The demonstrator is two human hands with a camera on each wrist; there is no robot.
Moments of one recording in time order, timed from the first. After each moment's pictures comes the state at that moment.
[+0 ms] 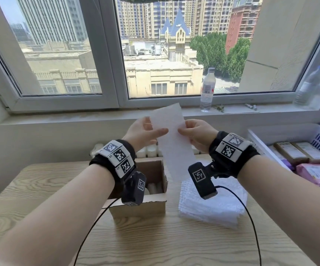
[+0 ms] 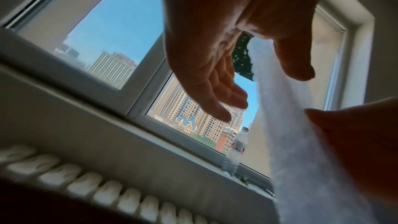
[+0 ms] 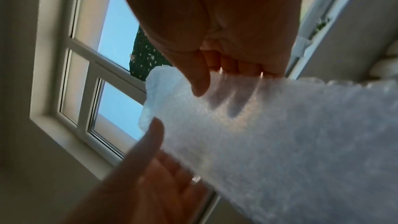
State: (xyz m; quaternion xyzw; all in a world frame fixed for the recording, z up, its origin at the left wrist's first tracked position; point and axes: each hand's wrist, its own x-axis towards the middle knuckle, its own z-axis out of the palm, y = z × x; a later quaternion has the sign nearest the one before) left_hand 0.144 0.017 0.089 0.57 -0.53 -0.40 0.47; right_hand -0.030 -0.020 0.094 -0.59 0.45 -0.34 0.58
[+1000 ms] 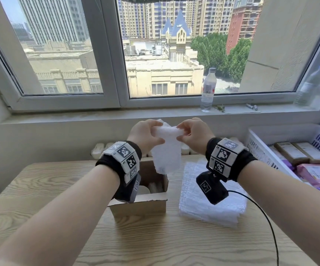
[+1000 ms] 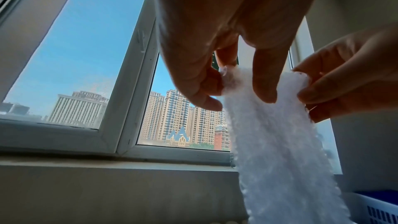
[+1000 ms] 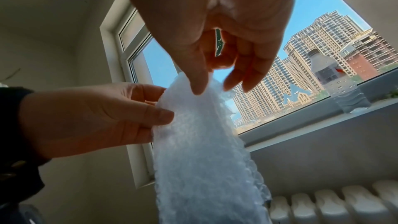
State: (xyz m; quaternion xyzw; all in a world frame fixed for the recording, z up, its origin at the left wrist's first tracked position) left_hand 0.141 0.018 0.083 0.65 -0.65 -0.17 0.36; right_hand -0.026 -0.007 0.088 -0.77 0.52 -0.29 0.20
